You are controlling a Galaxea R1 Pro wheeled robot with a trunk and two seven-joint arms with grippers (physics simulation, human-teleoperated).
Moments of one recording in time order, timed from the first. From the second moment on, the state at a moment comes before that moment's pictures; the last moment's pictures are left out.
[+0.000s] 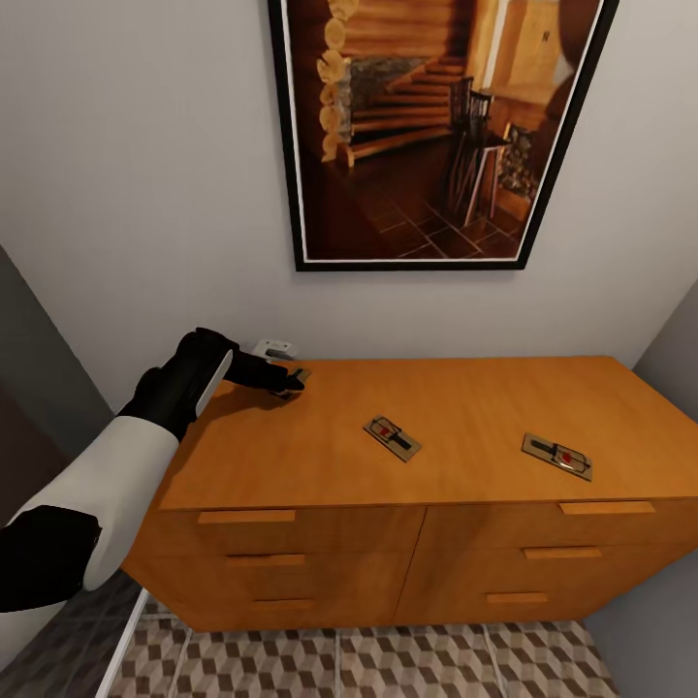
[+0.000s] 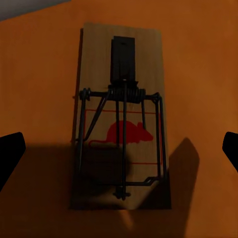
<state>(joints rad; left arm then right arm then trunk) -1.21 0.07 -0.27 -0.81 -0.03 0.99 -0.54 -0.12 -0.02 0.07 -0.02 -0.15 -1.04 0.16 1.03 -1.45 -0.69</state>
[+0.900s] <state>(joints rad) -1.21 0.07 -0.27 -0.81 -0.03 0.99 -0.54 -0.12 -0.02 0.07 -0.02 -0.15 -1.04 0.16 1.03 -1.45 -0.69</state>
